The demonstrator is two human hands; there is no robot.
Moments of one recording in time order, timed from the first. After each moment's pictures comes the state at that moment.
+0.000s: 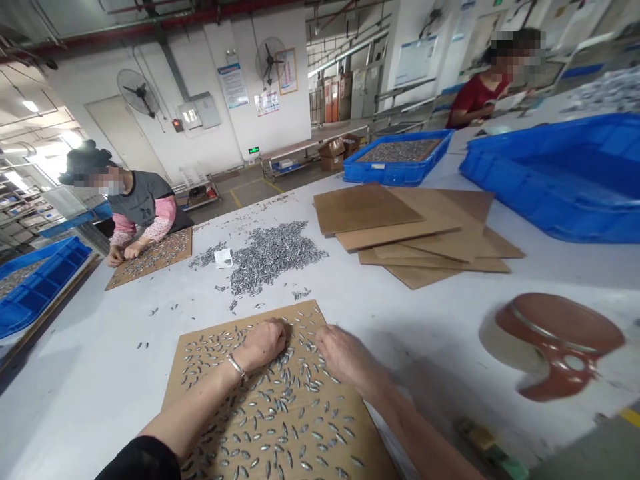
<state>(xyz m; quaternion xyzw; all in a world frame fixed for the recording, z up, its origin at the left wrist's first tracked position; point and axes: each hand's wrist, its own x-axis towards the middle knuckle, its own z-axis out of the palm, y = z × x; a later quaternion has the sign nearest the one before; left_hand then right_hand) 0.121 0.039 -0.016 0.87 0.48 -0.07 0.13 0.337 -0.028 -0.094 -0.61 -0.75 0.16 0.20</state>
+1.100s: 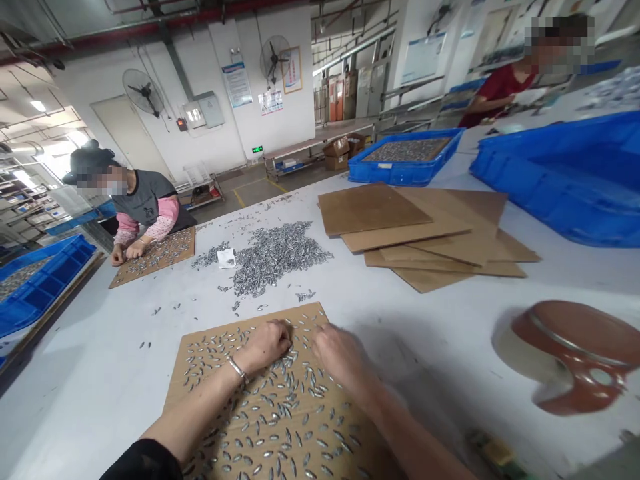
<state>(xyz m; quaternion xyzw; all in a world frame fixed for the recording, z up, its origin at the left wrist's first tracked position) 0.118 0.041 -0.008 0.86 0.47 -0.05 0.17 0.303 -0.022 -0.046 -0.68 -0.72 0.09 0.05</state>
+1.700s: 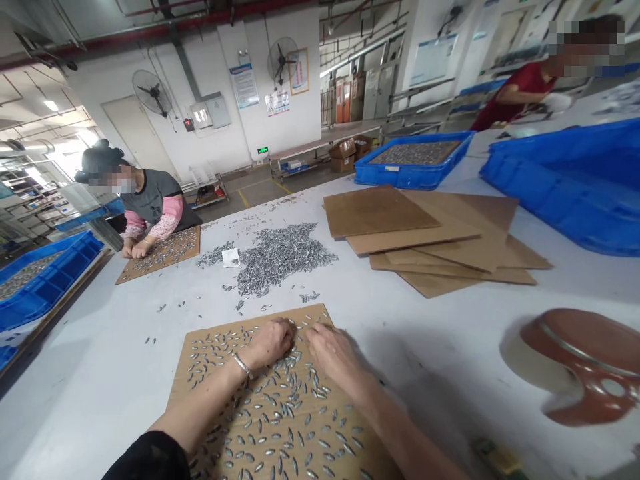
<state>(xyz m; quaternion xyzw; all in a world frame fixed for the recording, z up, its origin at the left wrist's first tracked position) 0.117 0.044 -0.019 0.88 0.45 -0.05 0.14 0.295 -0.018 -0.046 -0.62 -0.77 0.09 0.10</state>
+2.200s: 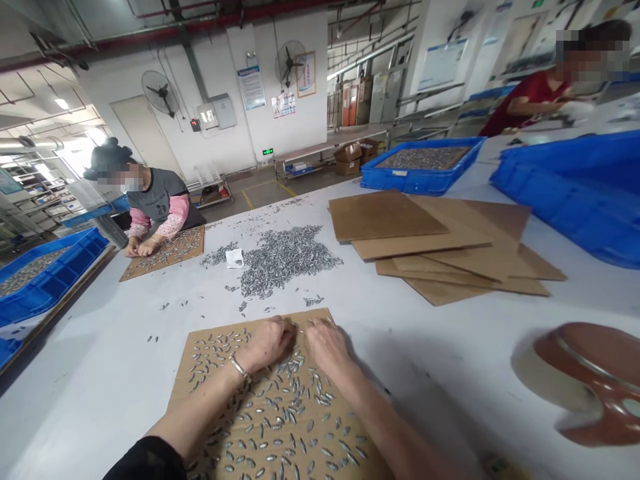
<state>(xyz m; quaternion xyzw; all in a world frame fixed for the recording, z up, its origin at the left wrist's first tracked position) 0.107 0.046 -0.016 0.87 0.46 0.01 0.14 0.273 0.003 -0.038 -0.66 -0.74 0.07 0.05</state>
